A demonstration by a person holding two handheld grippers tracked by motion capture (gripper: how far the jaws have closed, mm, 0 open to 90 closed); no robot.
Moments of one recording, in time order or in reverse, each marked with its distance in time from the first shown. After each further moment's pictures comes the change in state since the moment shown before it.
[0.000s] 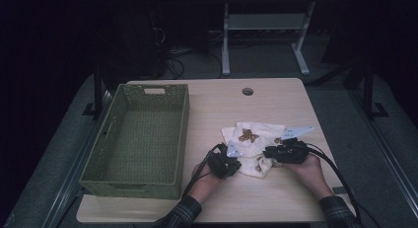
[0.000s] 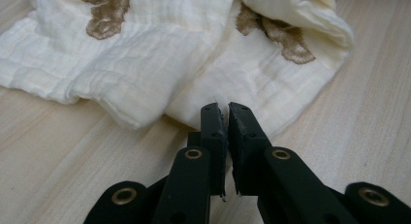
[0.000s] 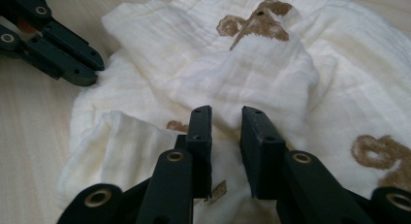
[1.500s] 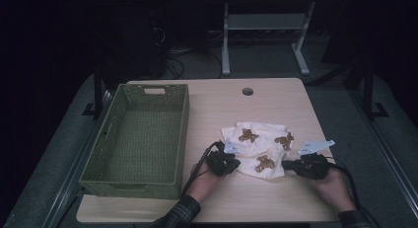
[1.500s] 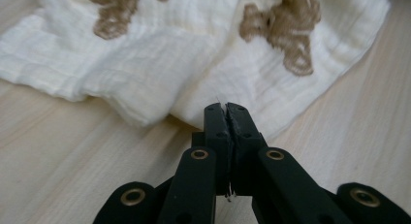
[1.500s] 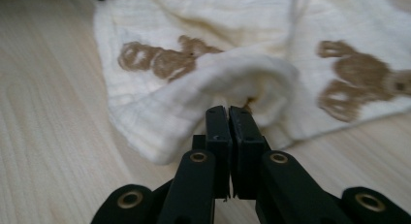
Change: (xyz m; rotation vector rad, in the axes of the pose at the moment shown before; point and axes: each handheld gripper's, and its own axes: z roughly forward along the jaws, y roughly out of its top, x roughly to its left) left arm 0.008 0.003 -0.014 -0.031 -0.018 -0.065; right arm 0.019 -0.037 -0.053 0.059 -0.102 -0.031
